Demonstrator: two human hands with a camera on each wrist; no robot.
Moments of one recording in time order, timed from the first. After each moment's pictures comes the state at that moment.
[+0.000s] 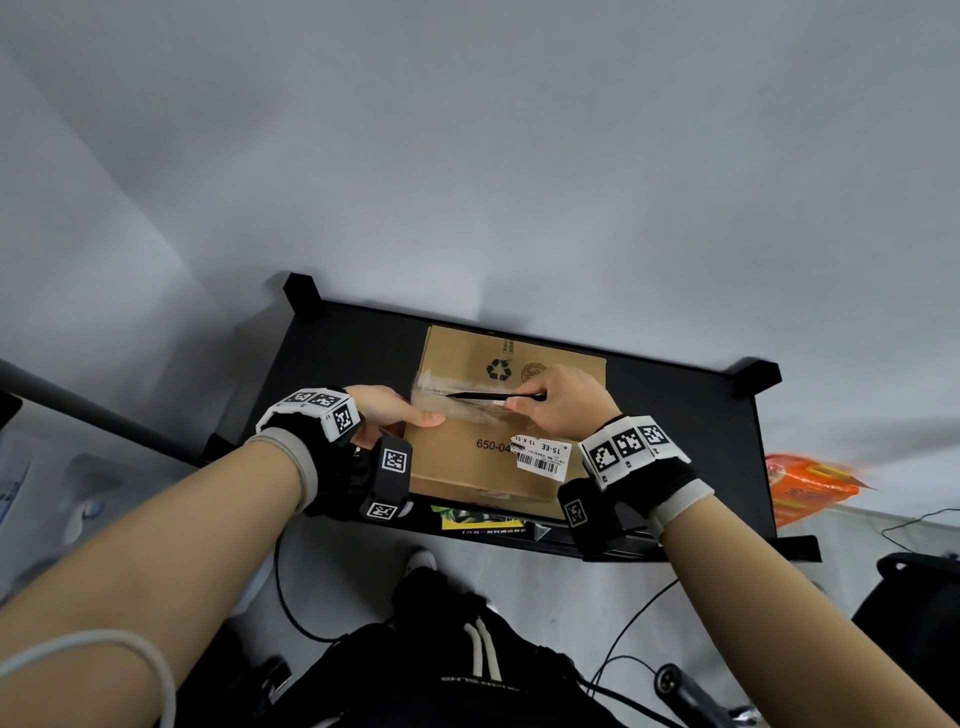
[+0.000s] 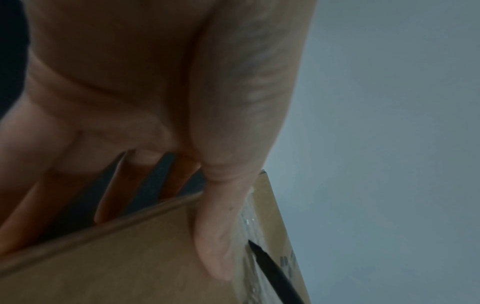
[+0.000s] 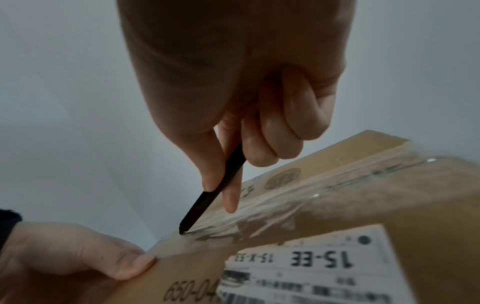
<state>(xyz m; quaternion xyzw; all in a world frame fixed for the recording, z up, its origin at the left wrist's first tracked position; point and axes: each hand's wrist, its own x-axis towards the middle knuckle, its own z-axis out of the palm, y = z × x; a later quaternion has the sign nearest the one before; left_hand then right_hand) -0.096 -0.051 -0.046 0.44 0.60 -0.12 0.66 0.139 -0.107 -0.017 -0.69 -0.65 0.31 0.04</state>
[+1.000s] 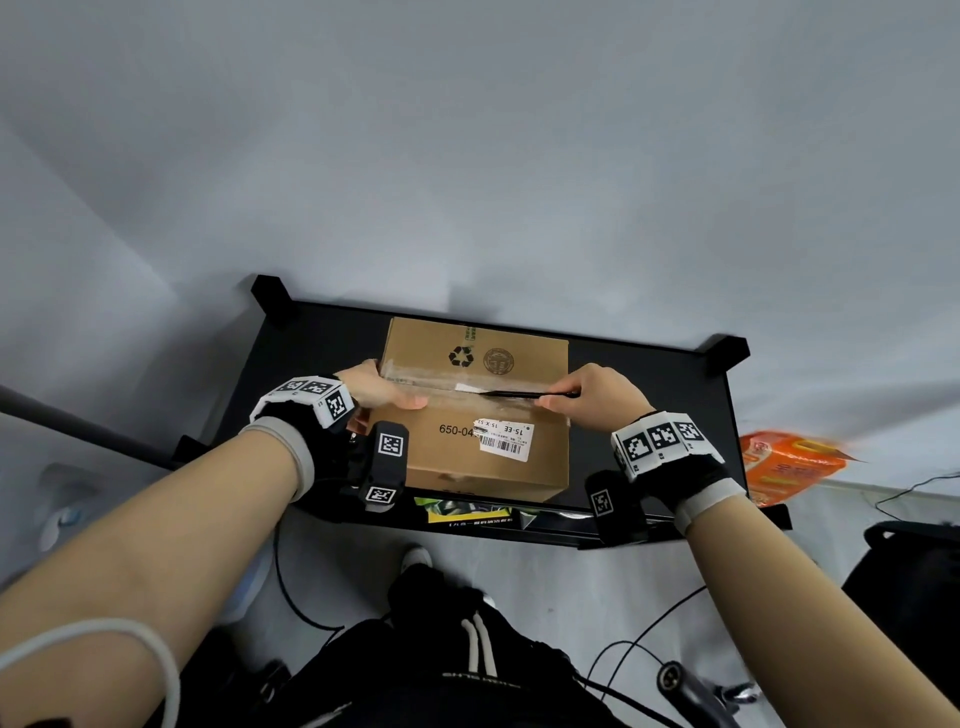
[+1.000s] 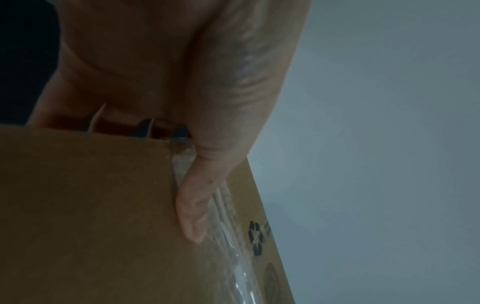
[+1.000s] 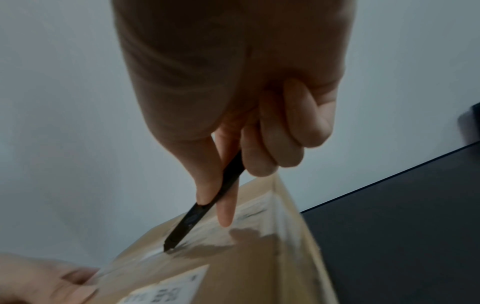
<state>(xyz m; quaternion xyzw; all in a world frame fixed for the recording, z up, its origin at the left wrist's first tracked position) -0.062 -0.052 -0.044 0.50 0.68 -0.10 0.53 0.214 -0.139 -0.021 -0.72 -0.60 0.33 0.04</state>
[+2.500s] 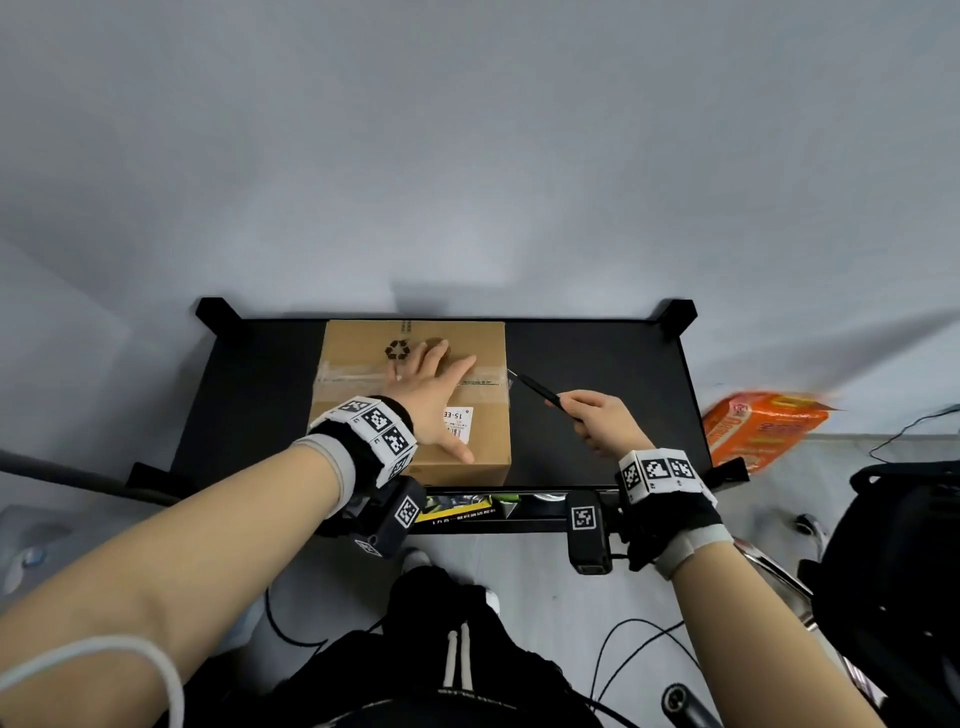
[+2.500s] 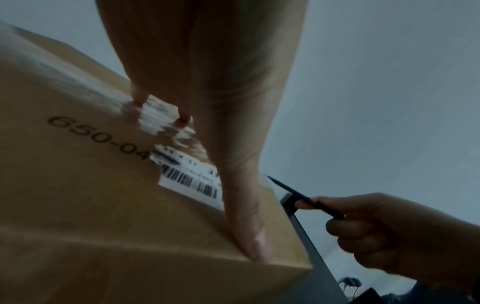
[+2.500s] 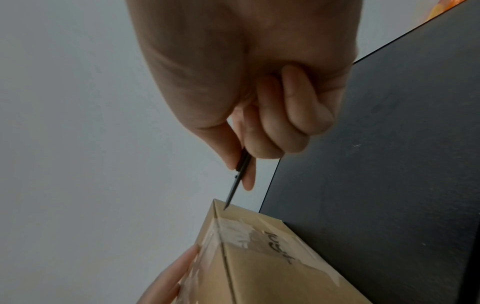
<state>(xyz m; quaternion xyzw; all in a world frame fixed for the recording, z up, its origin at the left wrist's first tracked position) 0.055 -0.114 -0.033 0.84 0.45 -0.22 0.22 0.267 -0.215 -0.050 -0.75 -0.28 0.52 0.31</state>
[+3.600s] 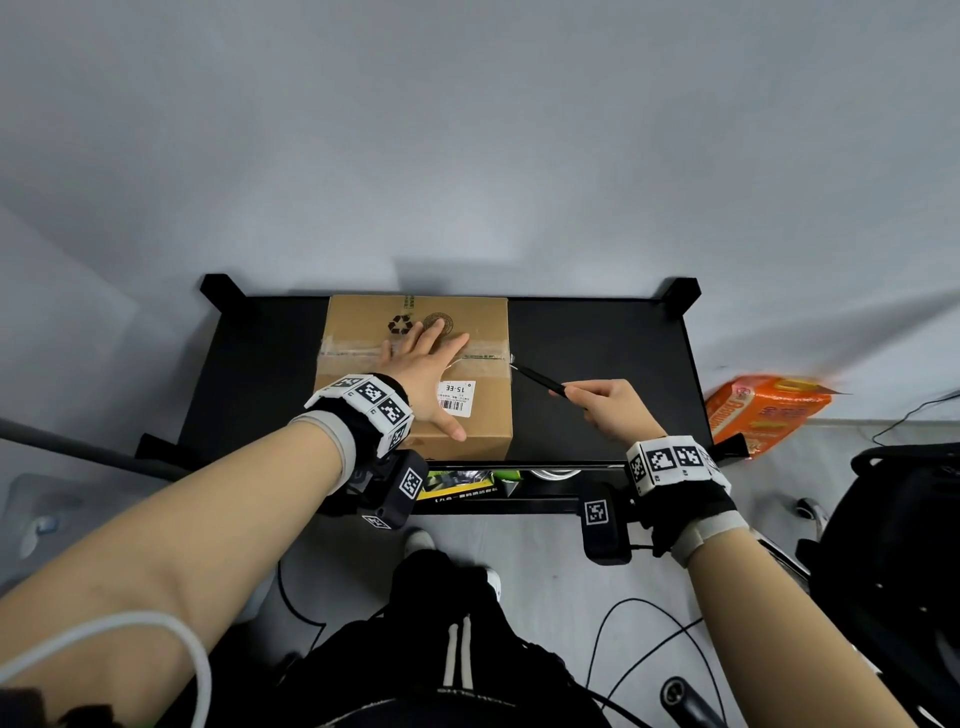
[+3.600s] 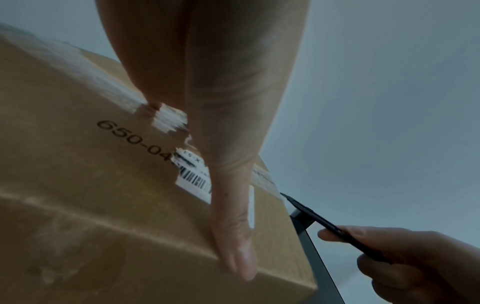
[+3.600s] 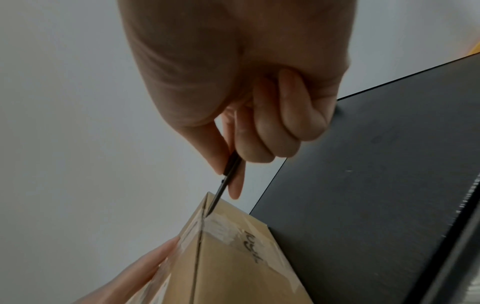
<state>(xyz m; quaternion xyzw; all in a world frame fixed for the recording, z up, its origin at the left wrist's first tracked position) 0.045 -0.117 -0.038 0.83 0.46 -0.21 0.24 0.272 -0.233 -0.055 -0.75 -0.34 0.48 0.31</state>
